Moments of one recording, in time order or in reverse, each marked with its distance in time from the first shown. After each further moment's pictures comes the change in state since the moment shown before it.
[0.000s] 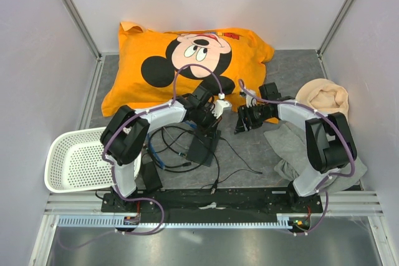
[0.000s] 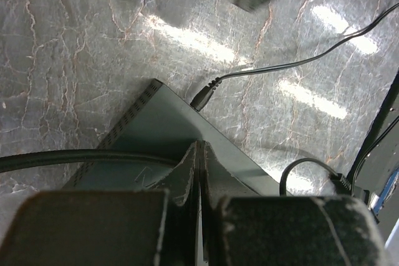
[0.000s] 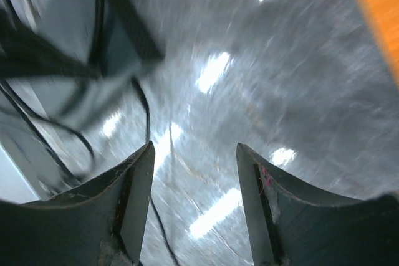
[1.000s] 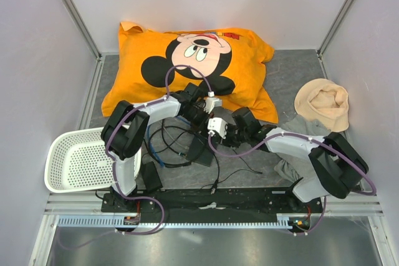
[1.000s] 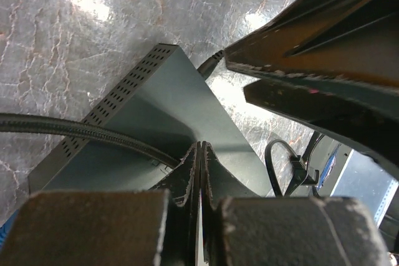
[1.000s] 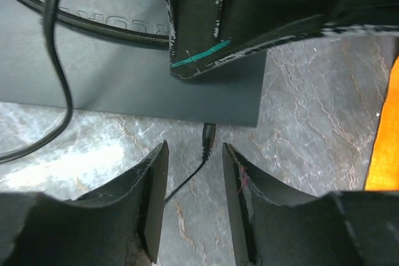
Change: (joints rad) left arm 0.110 0.051 0.010 -0.076 0.188 -0.093; right arm 0.441 -0.238 -0.316 0.403 0.312 -0.586
